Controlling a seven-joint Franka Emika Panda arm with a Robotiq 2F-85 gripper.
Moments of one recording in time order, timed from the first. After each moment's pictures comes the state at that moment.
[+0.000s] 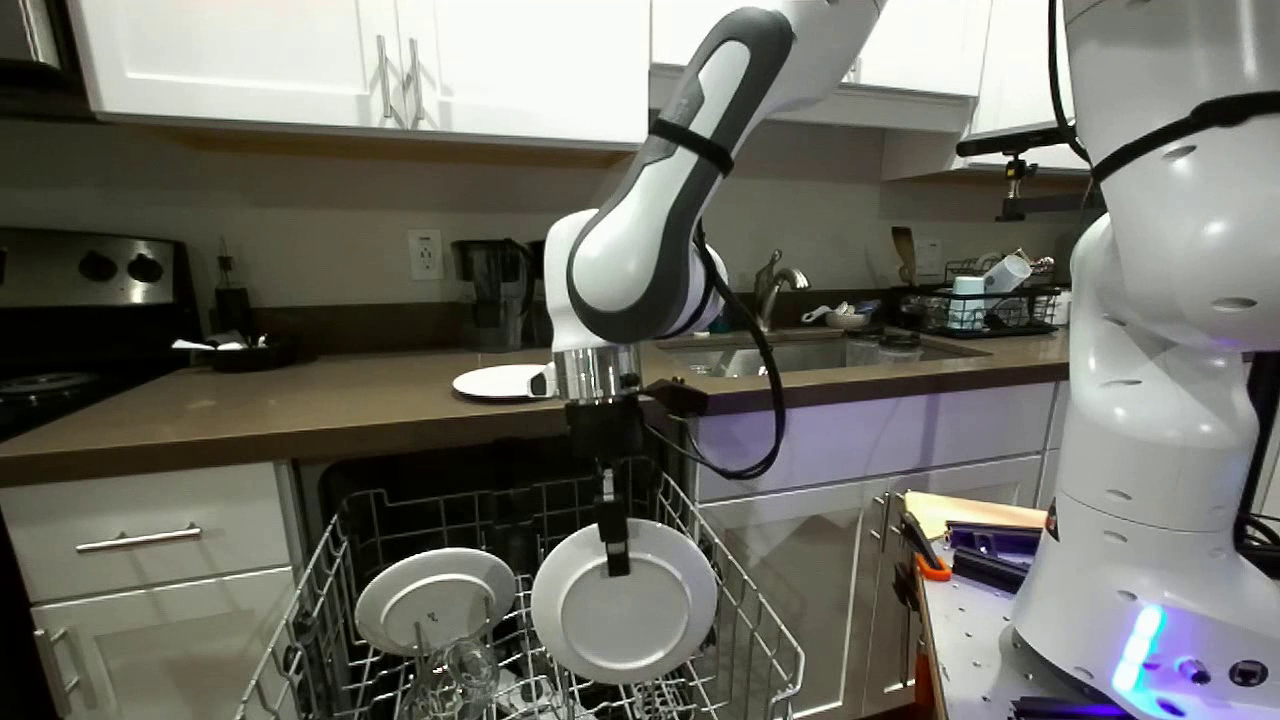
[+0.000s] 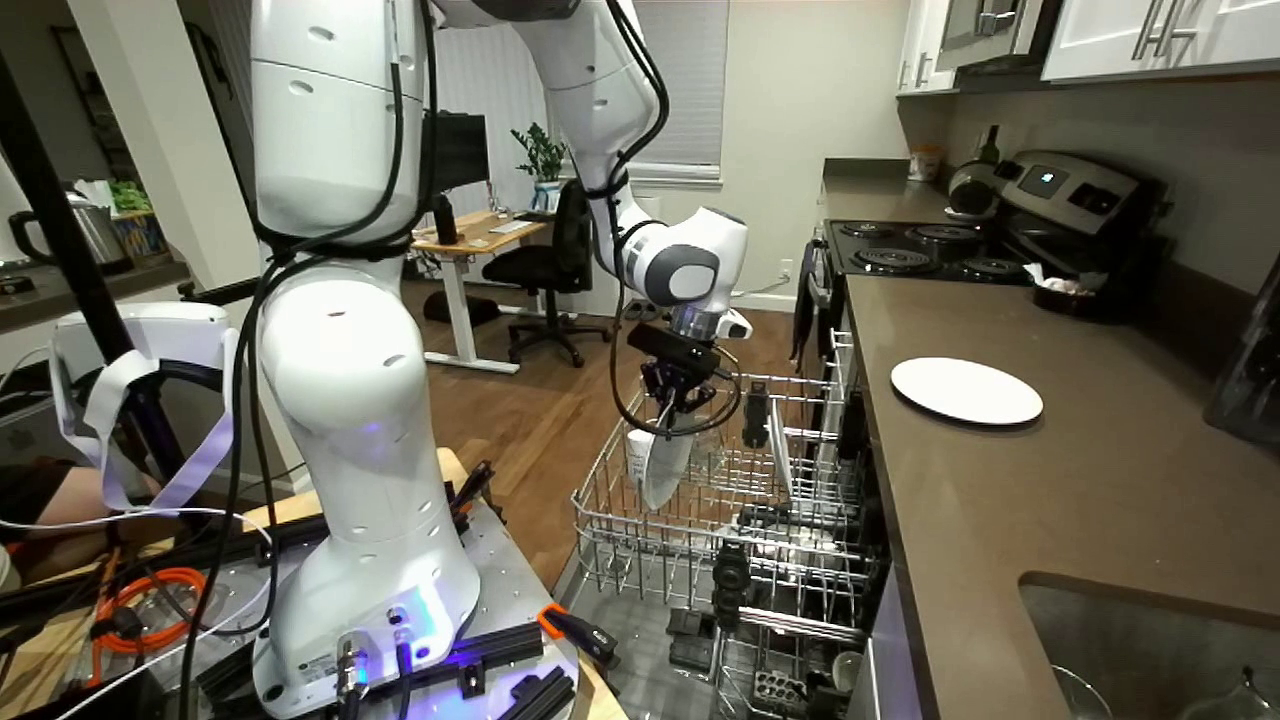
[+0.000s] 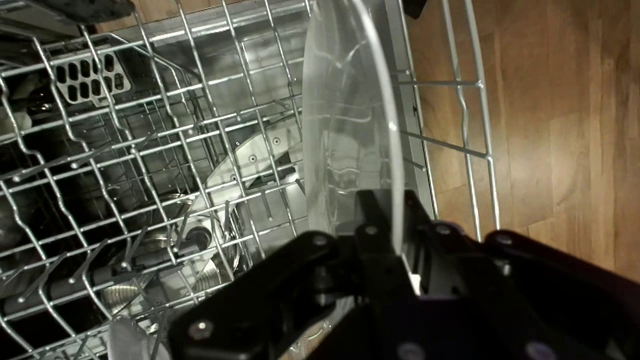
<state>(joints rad) -0.05 0.24 0.20 -2.45 0.20 2.53 -0.46</state>
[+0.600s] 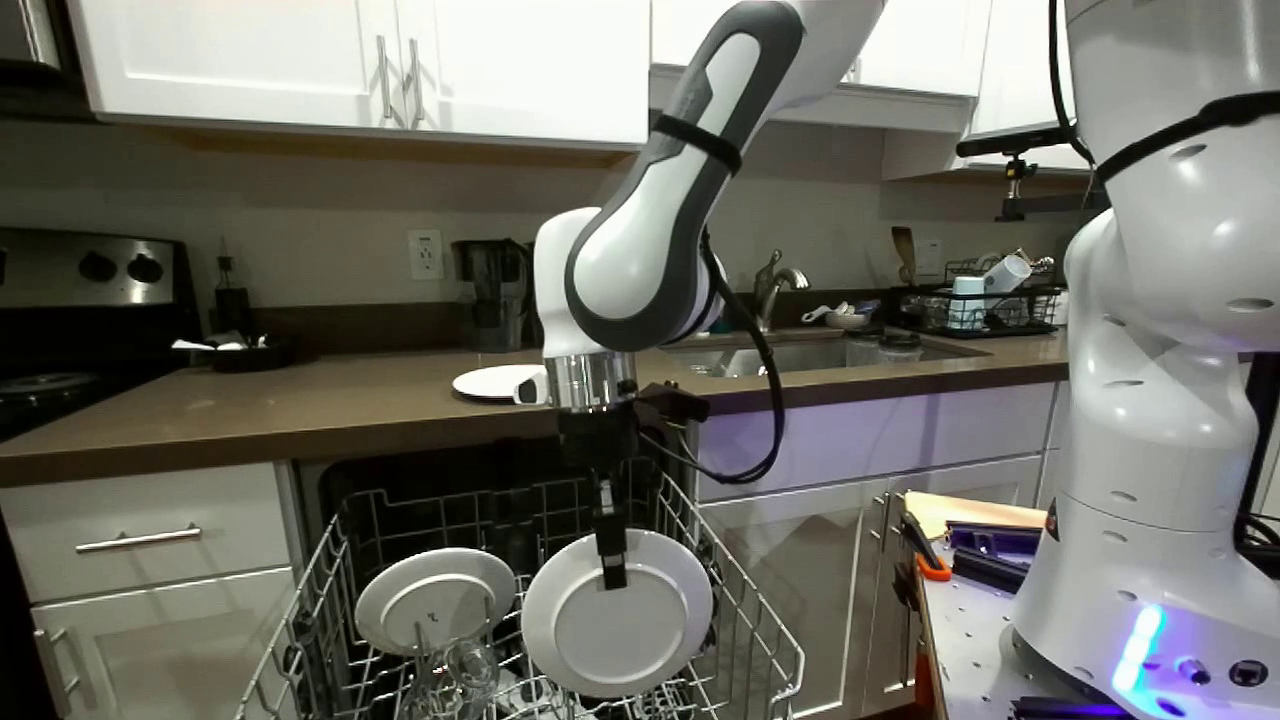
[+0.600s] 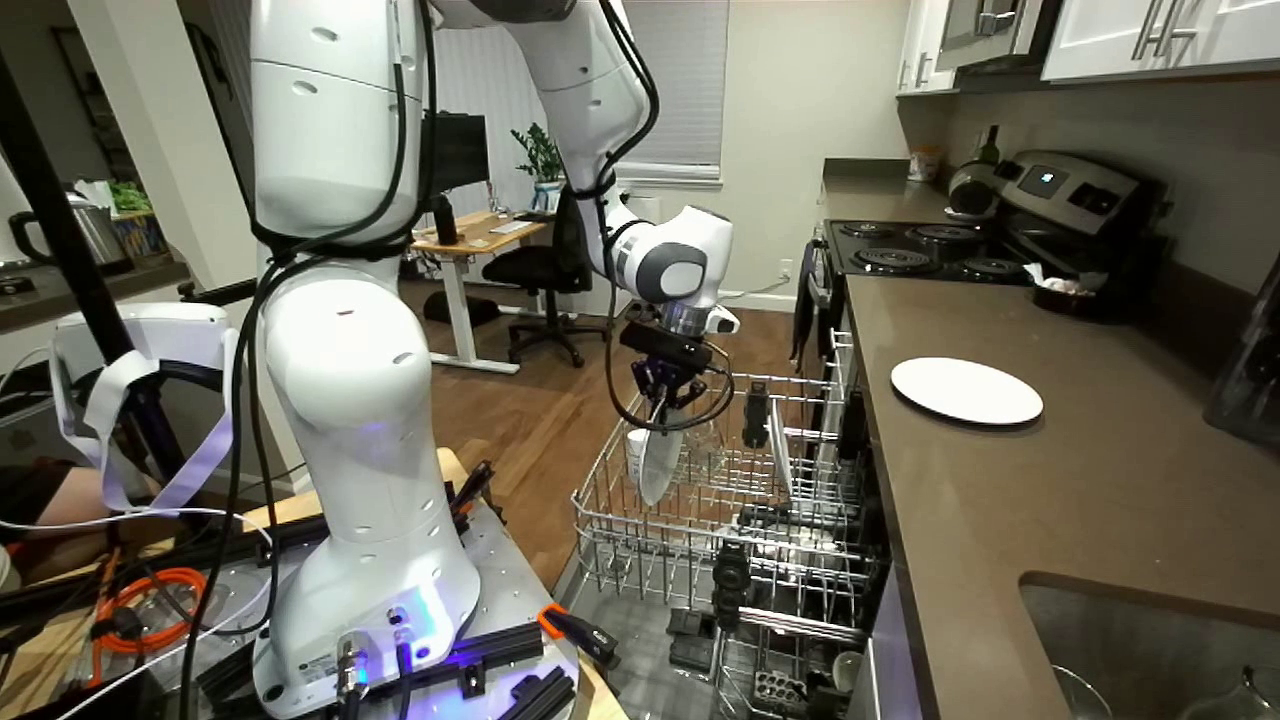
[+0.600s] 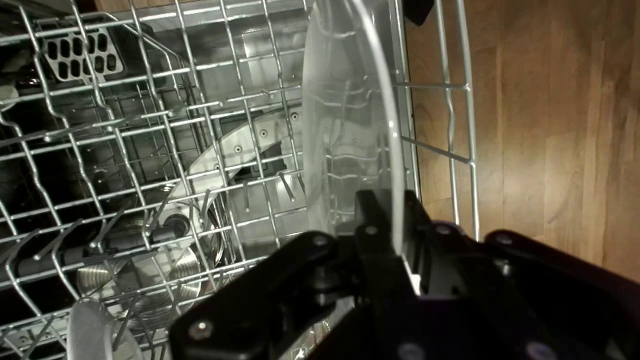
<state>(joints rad) 0.00 0.24 0.19 -2.45 0.18 2.54 -0.47</state>
